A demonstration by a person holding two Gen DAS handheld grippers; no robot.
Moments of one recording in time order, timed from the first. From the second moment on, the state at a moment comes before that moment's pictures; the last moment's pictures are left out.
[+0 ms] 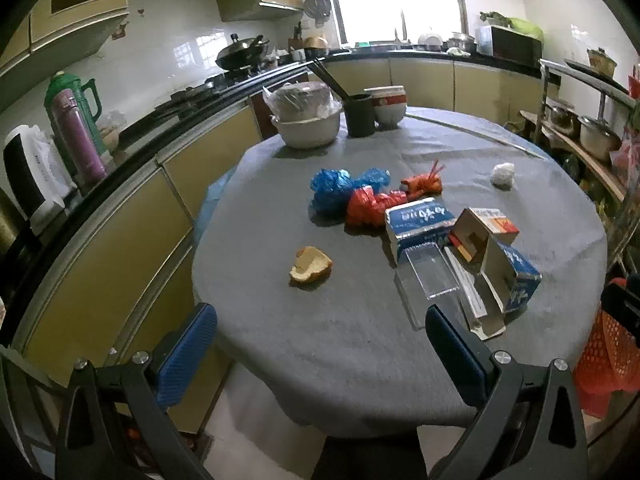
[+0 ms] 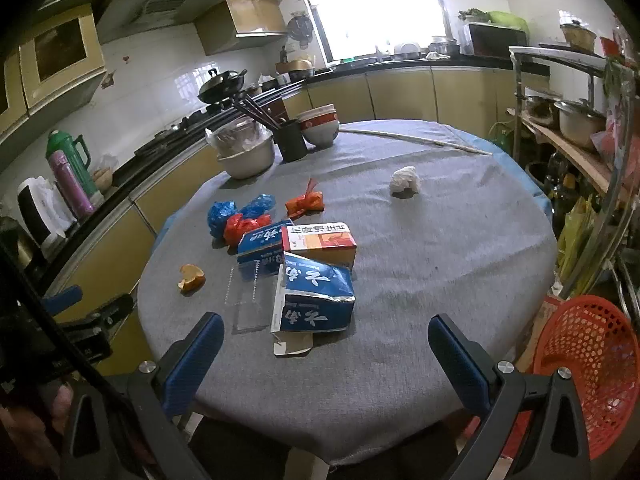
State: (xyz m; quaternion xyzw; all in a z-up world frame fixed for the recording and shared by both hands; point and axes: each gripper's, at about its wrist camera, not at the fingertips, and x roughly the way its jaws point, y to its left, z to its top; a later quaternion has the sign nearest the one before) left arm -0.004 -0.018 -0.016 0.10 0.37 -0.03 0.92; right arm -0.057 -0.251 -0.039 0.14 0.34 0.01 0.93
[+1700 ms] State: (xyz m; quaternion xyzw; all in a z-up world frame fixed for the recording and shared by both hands) left arm 0.100 -0.058 -0.084 0.01 0.55 -0.15 0.82; right arm 0.034 -0.285 -0.120 0.29 0.41 0.07 0.86
